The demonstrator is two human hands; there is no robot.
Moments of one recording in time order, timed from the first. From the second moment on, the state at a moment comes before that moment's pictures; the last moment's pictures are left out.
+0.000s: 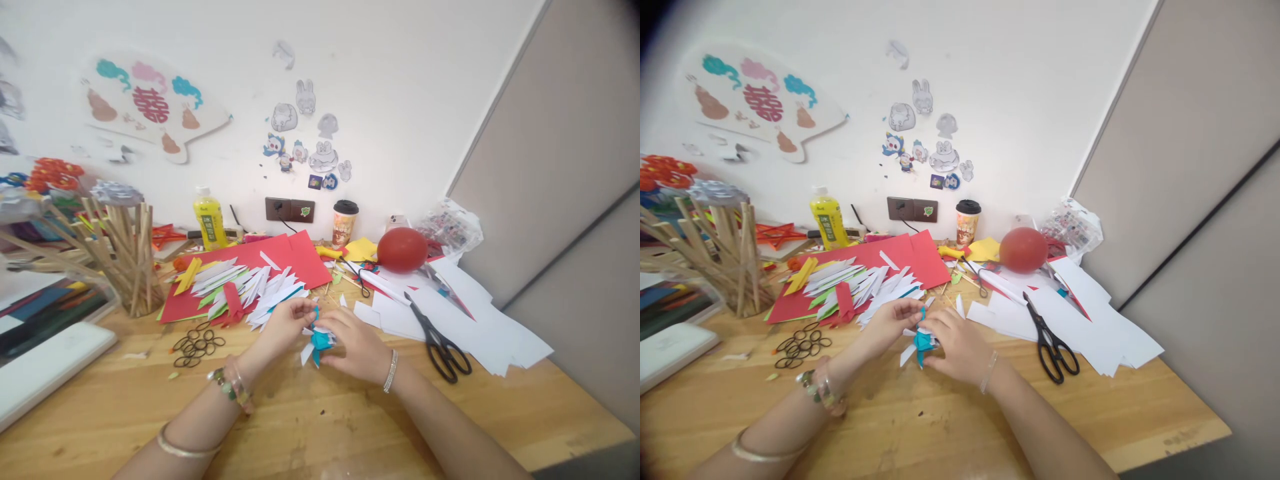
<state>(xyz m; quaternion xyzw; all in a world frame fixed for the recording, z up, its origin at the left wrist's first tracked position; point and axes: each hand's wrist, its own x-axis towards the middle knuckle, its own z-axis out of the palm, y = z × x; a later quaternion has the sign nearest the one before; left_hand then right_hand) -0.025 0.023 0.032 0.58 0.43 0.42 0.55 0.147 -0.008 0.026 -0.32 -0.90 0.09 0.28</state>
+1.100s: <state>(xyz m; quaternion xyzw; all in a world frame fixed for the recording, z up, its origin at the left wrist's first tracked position) -0.032 0.015 0.045 0.66 0.37 0.55 0.35 0.148 -0.016 0.038 -0.32 -0.83 0.09 0.44</state>
